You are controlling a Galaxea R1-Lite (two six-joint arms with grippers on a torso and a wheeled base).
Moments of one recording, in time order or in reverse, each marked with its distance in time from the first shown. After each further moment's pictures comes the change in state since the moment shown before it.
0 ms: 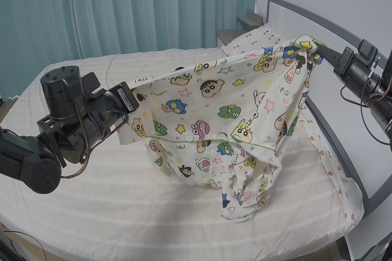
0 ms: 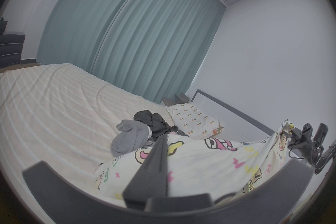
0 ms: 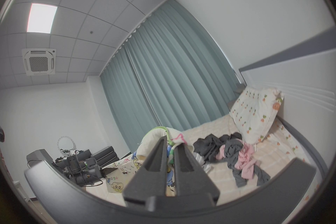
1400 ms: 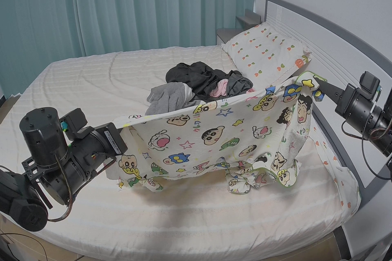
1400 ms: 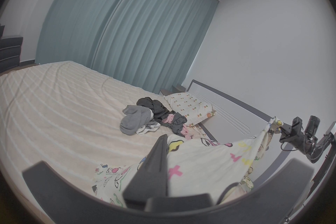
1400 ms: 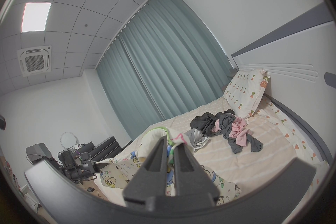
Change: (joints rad) left arm -0.035 -0.087 0.325 -0.170 -0.002 0.024; right arm 0.049 -0.059 0.257 -0.048 -0.026 0.001
